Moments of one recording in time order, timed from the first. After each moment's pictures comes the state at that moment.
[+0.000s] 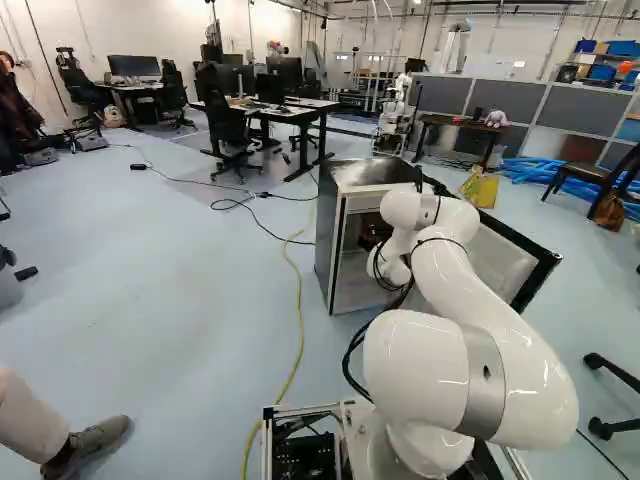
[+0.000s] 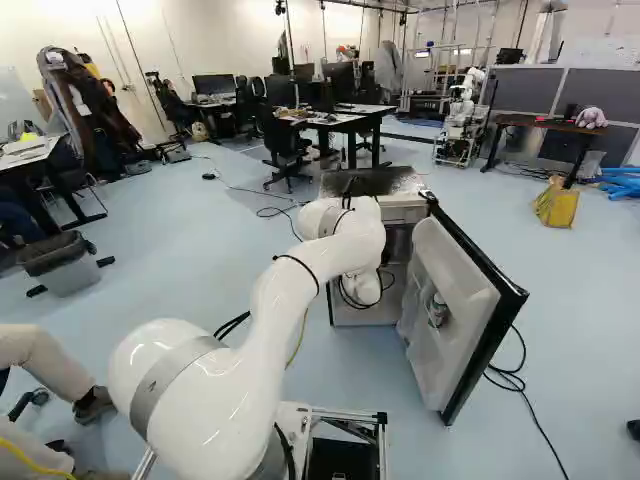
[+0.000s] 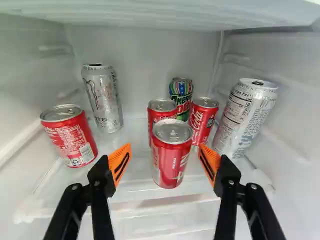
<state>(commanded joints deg) -23.3 -89.2 -99.0 -21.1 68.9 0.0</state>
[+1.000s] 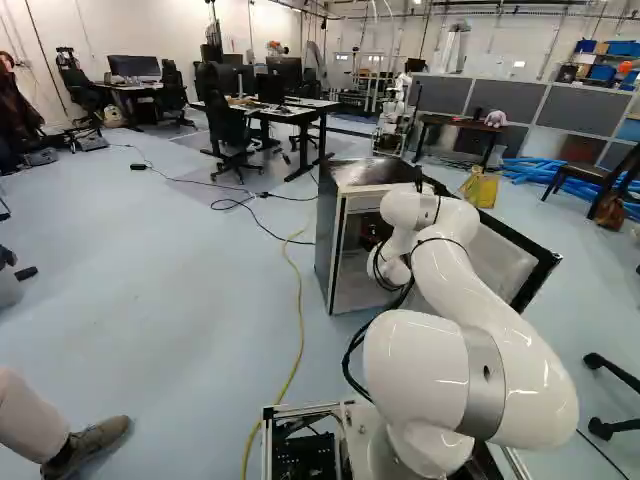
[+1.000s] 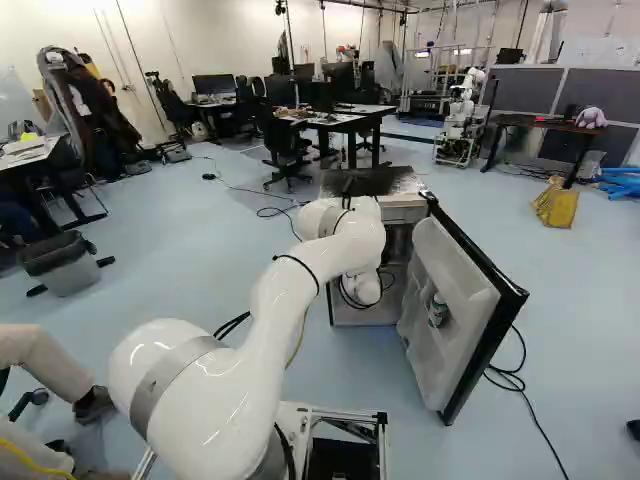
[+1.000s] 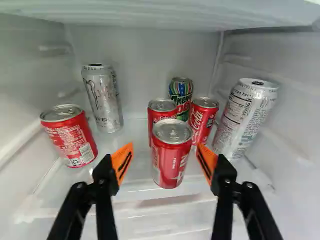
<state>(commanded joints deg) -23.3 -89.2 -99.0 -21.1 68.9 0.0</state>
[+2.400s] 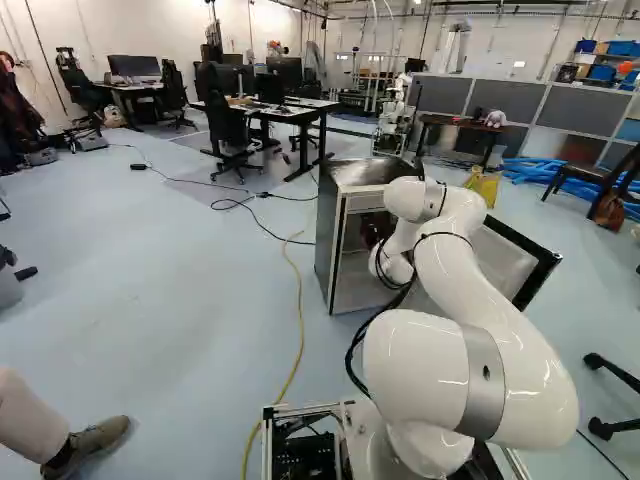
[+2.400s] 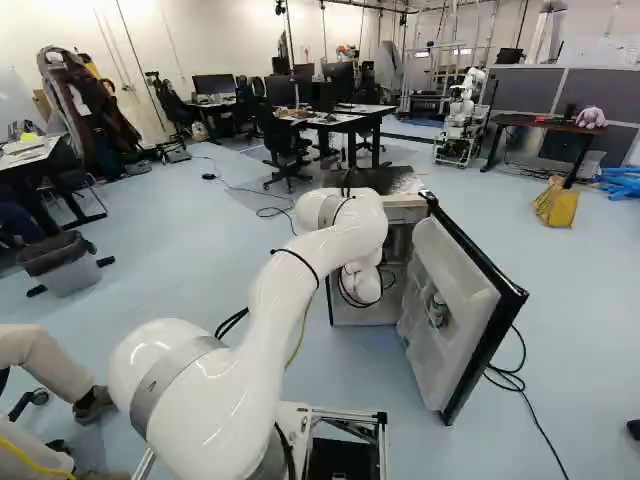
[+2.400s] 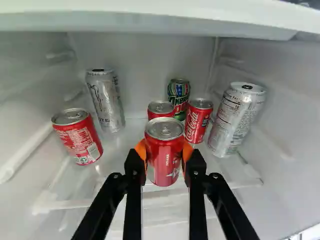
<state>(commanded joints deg) -23.9 -83.1 -90.7 -21.1 68.9 0.0</state>
